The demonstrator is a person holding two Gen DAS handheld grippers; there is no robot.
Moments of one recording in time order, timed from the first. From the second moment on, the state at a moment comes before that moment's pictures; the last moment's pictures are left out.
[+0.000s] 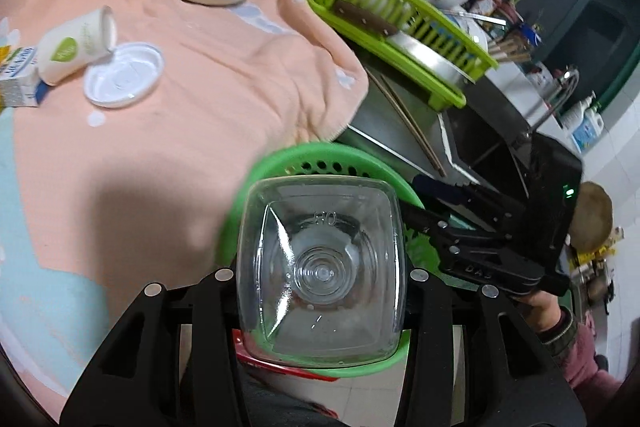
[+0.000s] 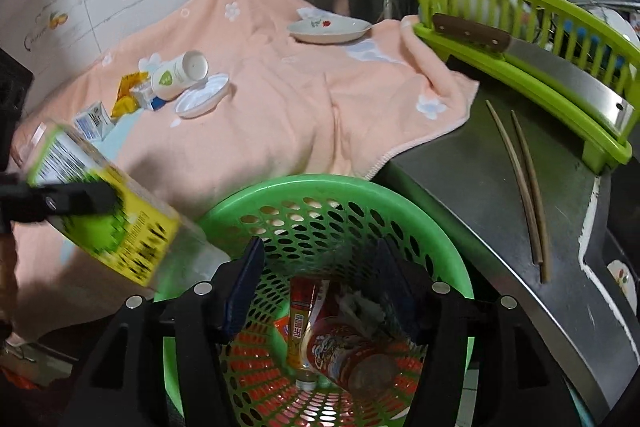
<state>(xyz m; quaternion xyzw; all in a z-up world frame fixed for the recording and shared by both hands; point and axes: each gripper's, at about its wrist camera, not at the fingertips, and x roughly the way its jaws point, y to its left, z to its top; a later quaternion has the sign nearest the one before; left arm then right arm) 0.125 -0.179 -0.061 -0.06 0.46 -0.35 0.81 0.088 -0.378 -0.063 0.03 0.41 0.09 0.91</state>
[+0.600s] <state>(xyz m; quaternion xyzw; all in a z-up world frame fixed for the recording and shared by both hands) 0.120 -0.215 -0.096 -0.02 0.52 -0.34 0.79 0.068 -0.383 -0.058 0.05 0.39 0.10 0.91</state>
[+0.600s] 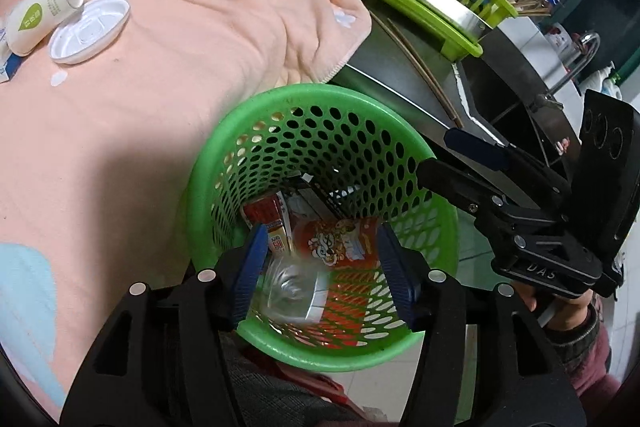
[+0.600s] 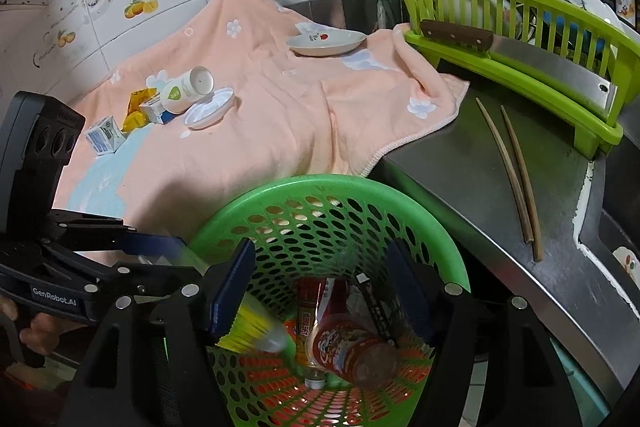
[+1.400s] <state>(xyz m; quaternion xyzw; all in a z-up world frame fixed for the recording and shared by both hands) 0.141 -0.093 -0.074 -0.09 0.47 -0.24 0.84 0.125 -0.288 -0.042 -0.01 0.39 0.19 0.90</state>
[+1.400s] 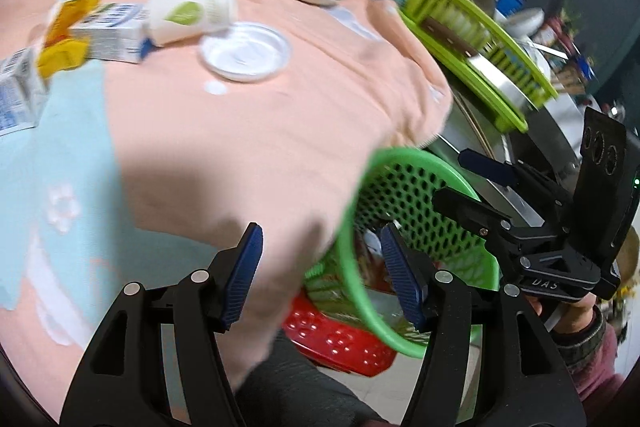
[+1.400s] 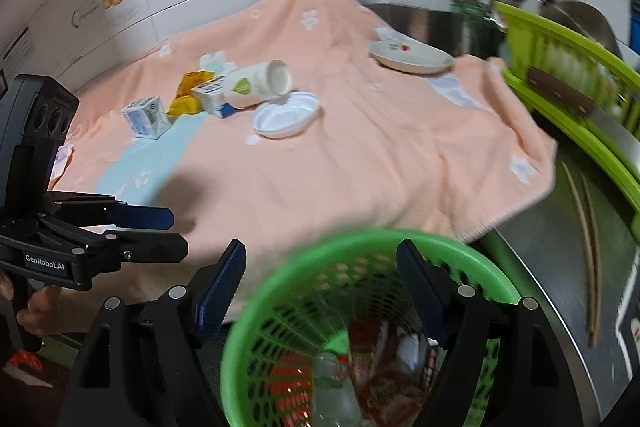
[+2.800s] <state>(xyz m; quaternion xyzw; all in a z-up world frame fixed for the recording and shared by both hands) 0.192 0.026 -0.093 -0.16 0.47 -0.15 0.86 0.331 -0.161 -0.092 -0.07 0.45 0.20 0.87</state>
